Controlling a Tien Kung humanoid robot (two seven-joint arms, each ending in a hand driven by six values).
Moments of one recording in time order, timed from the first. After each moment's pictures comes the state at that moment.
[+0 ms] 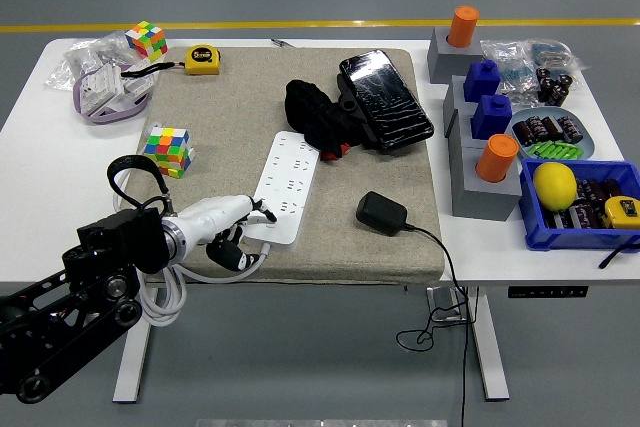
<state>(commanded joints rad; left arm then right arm) -0.38 0.34 -0.82 -1.53 1.81 -0.28 0.48 -0.02 -0.27 1.49 0.31 -1.14 0.08 -0.13</state>
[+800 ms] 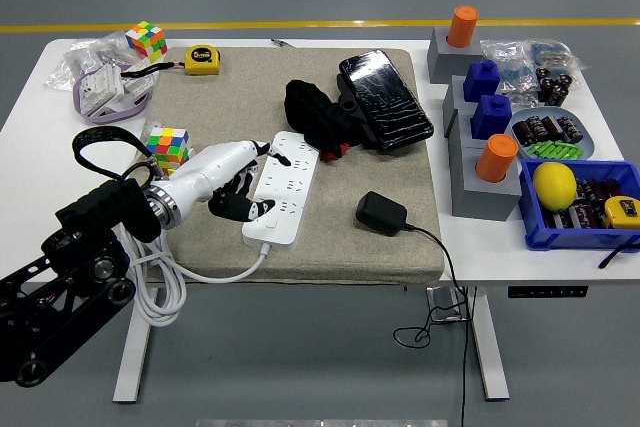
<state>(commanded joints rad) -0.39 0.33 -0.95 -1.56 1.86 -0.08 0.23 -0.01 -0.26 1.49 0.31 -1.14 0.08 -0.13</state>
